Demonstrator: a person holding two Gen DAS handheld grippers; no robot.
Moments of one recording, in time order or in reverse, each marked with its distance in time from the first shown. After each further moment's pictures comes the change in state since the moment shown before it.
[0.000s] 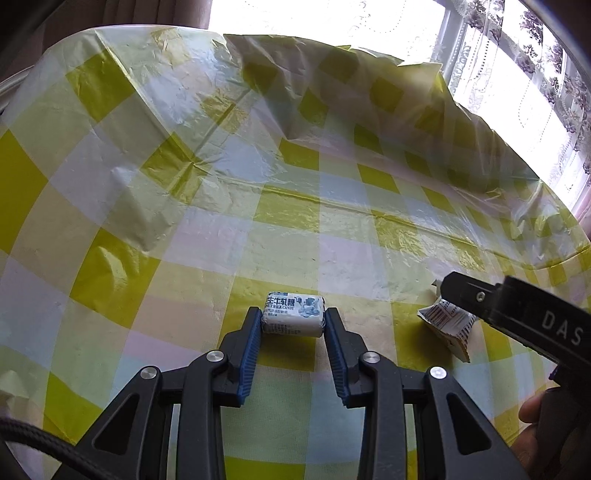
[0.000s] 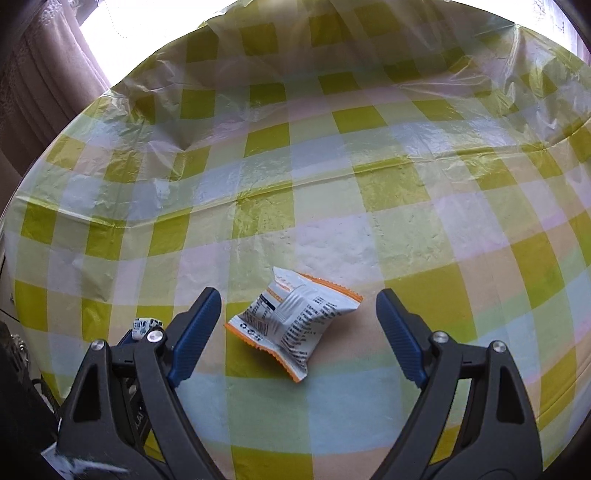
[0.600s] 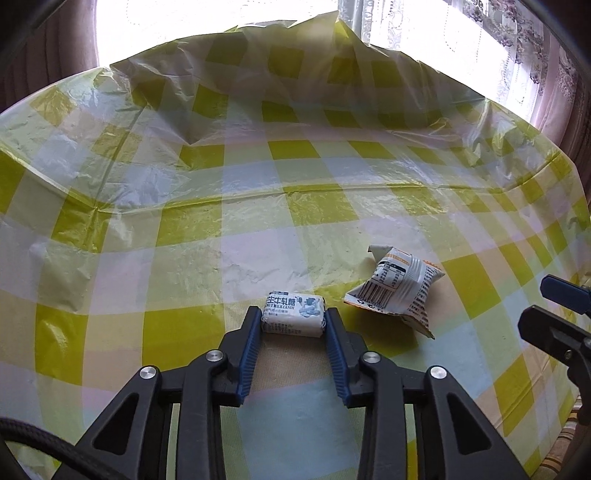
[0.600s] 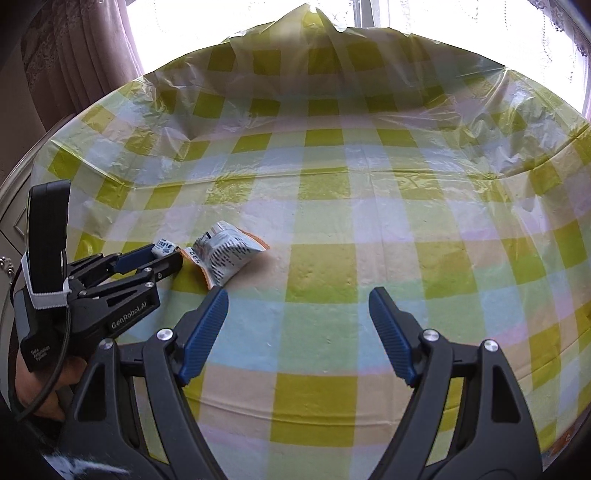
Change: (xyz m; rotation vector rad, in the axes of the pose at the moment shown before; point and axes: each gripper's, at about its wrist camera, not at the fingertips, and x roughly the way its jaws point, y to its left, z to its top) left arm 0.020 -0.054 0.003 0.298 0.061 -0.083; right arm -0.066 -0.053 -0.036 -0.188 -0.088 0.005
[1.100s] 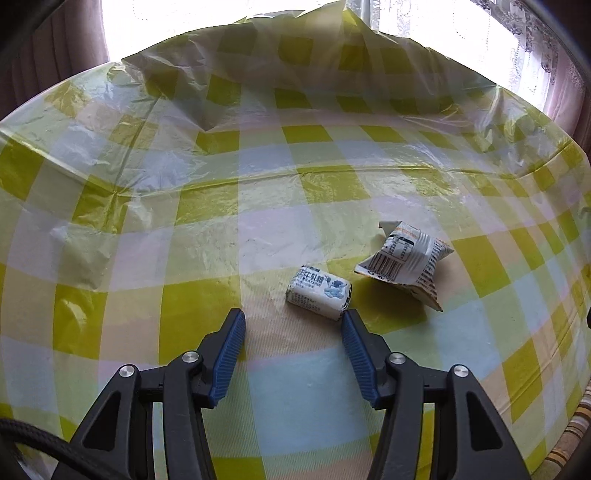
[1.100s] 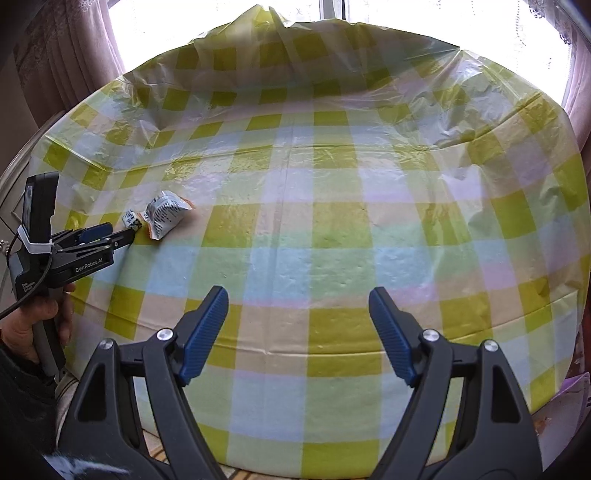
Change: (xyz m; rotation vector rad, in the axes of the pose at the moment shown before) left arm -0.004 -0.004 -0.007 0.031 0.050 0.070; right arm -0.047 -0.081 -0.029 -0.003 0.055 -0.045
